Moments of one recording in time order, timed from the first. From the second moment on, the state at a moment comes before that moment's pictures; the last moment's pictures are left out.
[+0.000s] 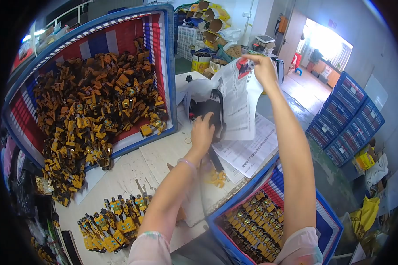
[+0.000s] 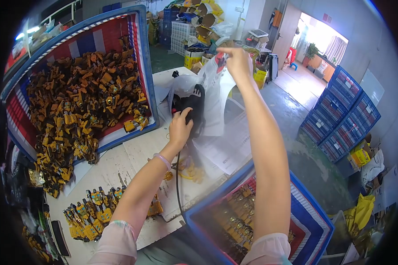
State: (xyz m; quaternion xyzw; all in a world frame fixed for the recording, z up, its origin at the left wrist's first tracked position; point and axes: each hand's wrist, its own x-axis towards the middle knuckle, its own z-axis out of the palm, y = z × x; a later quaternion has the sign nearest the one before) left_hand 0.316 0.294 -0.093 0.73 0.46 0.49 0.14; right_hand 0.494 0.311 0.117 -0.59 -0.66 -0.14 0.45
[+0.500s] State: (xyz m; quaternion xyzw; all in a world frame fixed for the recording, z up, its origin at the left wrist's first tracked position) left_hand 0.319 0.292 -0.114 0.79 0.47 0.40 0.05; right_hand 0.628 -0.020 0.141 -0.63 -0.48 -0.03 0.61
